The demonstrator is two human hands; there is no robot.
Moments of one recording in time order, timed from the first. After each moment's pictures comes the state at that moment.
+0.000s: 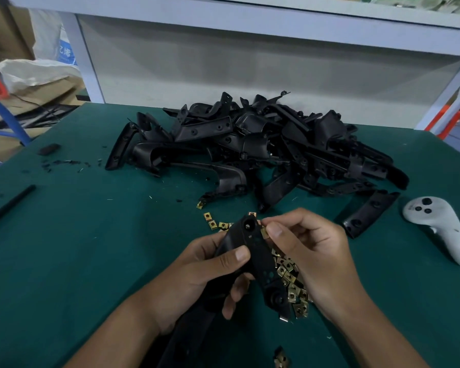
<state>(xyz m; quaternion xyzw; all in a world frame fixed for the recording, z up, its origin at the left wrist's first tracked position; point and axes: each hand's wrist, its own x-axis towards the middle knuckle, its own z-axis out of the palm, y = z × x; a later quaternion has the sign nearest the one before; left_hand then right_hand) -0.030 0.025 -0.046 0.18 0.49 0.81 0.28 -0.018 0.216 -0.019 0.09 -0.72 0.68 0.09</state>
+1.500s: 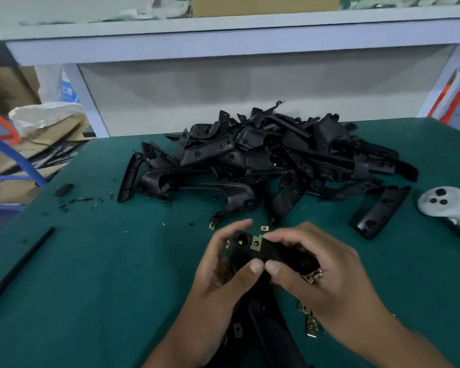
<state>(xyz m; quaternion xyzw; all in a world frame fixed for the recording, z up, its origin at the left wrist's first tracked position) -0.028 0.030 -0.049 0.15 0.55 0.81 0.11 -0.009 0.216 -0.025 0.17 -0.86 0.45 0.17</state>
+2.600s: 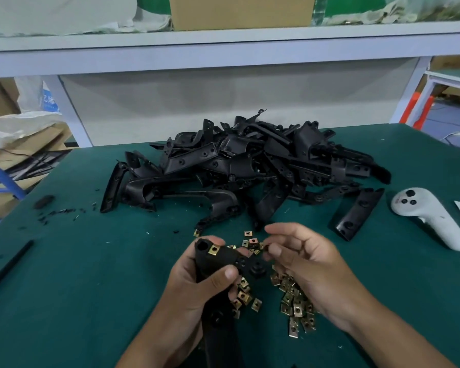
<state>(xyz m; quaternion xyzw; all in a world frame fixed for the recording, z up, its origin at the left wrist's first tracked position) -0.037 0.024 -0.049 0.08 0.50 0.85 0.15 -0.024 0.232 -0.036 0.01 -0.63 0.78 -0.01</state>
